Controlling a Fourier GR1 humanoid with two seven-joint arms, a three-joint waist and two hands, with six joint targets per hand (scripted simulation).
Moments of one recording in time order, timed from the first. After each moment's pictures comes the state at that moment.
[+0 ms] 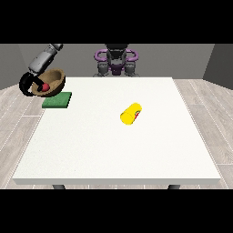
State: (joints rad) left arm -0.94 0.95 0.49 -1.02 0.49 -0.30 -0.08; right arm -0.73 -0.74 -0.37 -0.51 -0.05 0.18 -0.19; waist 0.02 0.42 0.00
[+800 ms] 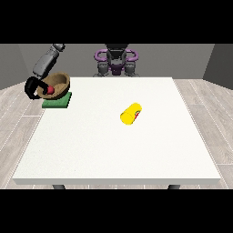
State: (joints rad) left arm -0.92 0.99 0.51 -0.97 0.50 -0.32 -0.10; right arm -0.73 -0.68 -0.39 -0.45 -0.07 0.19 -0.15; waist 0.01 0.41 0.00
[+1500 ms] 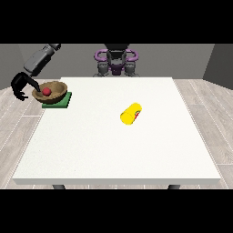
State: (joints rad) left arm -0.90 1.01 0.53 -1.04 0.55 -0.31 -0.08; right arm -0.80 -0.81 -0.47 -0.38 -0.12 0.14 -0.10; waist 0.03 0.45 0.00
